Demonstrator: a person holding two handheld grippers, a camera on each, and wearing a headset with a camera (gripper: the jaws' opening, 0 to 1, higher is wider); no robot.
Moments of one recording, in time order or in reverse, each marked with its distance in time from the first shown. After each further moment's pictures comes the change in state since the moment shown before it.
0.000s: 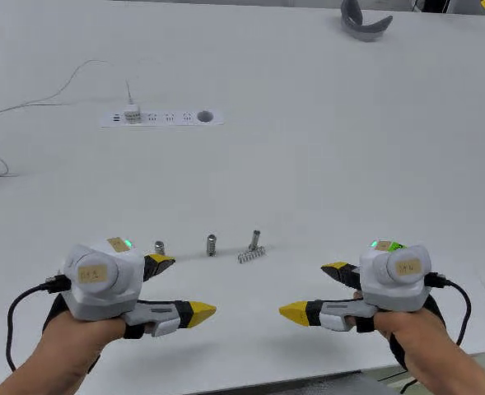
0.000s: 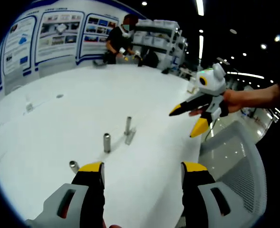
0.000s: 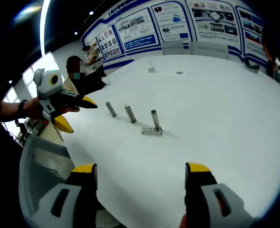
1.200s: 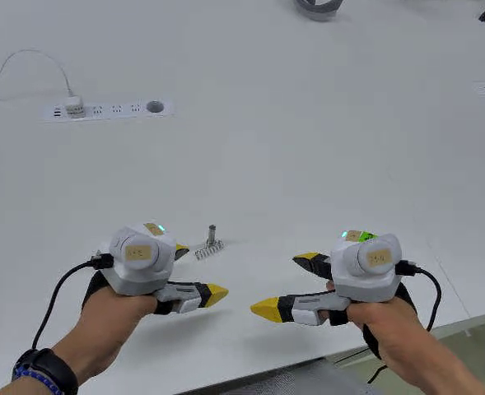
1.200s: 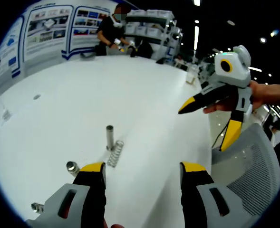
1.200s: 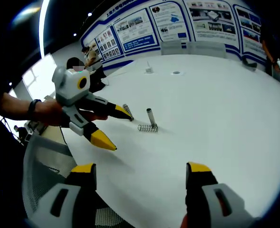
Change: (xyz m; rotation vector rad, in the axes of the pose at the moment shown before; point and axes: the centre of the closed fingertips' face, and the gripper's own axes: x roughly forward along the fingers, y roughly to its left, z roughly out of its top) left arm 0.106 -0.012 0.010 0.033 0.082 -0.030; right arm -0.017 -0.008 -0.006 0.014 0.000 0.006
